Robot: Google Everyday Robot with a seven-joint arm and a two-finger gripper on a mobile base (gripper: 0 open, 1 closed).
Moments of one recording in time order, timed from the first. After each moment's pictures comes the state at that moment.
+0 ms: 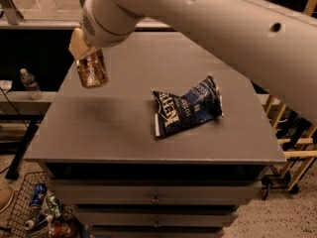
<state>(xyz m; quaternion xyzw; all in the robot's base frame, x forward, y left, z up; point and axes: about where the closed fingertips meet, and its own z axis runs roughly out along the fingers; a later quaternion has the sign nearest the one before) 0.587 0.151 0.978 -0.85 -0.34 -0.36 0.18</state>
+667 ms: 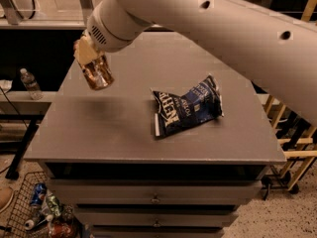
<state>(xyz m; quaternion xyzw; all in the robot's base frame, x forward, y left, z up) 0.589 0.146 0.971 -0.81 -0.42 -0.38 0.16</state>
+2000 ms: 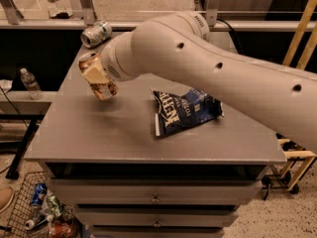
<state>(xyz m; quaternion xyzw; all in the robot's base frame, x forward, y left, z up) 0.590 0.142 0.928 -0.73 -0.47 -0.48 0.14</state>
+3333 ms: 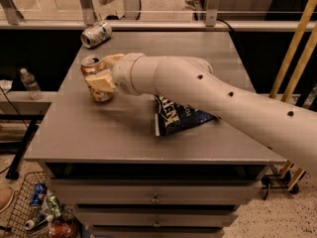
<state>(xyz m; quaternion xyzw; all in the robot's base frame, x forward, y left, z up) 0.606 0.146 0.902 -0.66 -0.46 -0.56 0.21</state>
